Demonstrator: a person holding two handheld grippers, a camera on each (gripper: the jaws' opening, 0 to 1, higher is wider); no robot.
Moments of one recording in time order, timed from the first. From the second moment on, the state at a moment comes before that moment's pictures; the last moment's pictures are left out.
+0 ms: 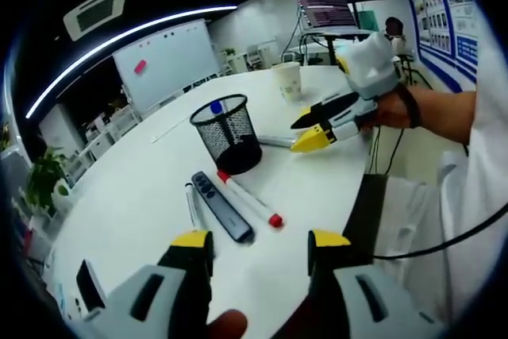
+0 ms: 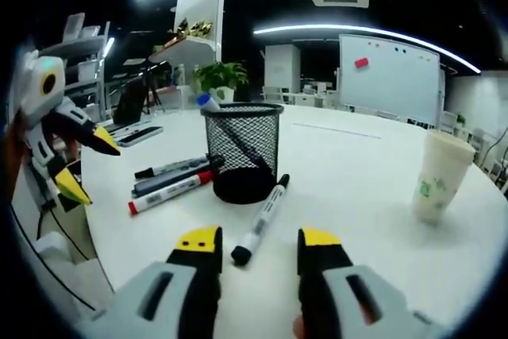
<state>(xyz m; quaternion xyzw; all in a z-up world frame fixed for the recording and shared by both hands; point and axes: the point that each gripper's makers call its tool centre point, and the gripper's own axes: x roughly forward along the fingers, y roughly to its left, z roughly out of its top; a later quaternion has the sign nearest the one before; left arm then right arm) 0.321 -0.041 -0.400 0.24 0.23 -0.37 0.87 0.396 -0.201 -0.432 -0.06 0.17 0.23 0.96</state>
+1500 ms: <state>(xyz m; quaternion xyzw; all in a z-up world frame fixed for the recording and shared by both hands) 0.321 -0.041 -0.396 0.24 0.22 -0.37 0.87 0.395 -0.203 -0.438 -0.06 0.18 0.22 0.96</state>
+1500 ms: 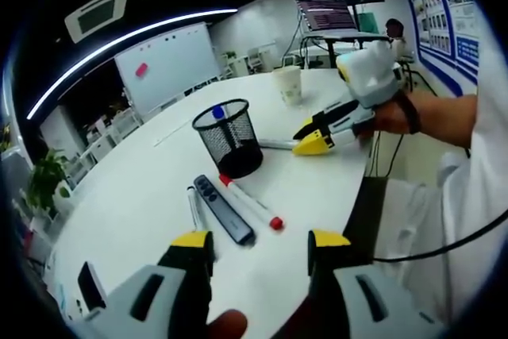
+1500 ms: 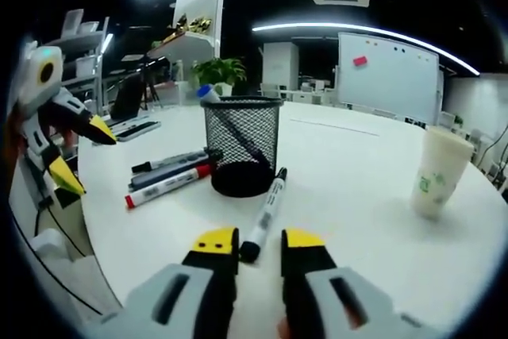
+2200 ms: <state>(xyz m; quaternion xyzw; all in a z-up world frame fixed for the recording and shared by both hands) 0.318 -0.040 -0.398 0.24 0.22 -0.37 0.87 0.400 -0.208 -0.440 -0.07 0.18 0.21 0.96</state>
